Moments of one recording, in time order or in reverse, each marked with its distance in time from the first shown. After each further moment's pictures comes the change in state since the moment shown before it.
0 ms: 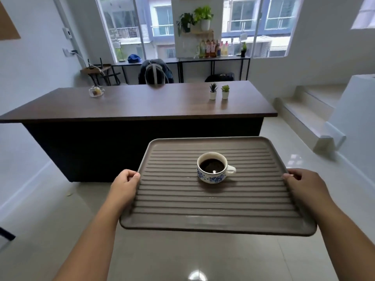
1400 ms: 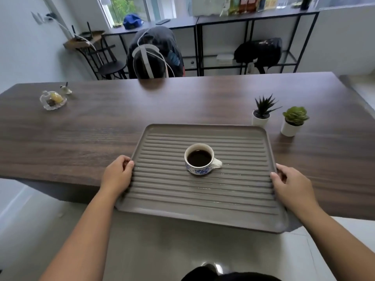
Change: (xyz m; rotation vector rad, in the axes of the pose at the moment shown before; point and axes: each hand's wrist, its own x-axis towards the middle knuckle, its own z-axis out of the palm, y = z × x) left_hand 0.602 0.038 0.172 0.428 0.031 -0.019; right_hand 0.562 -0.098 0.299 -0.176 -0.177 -0.112
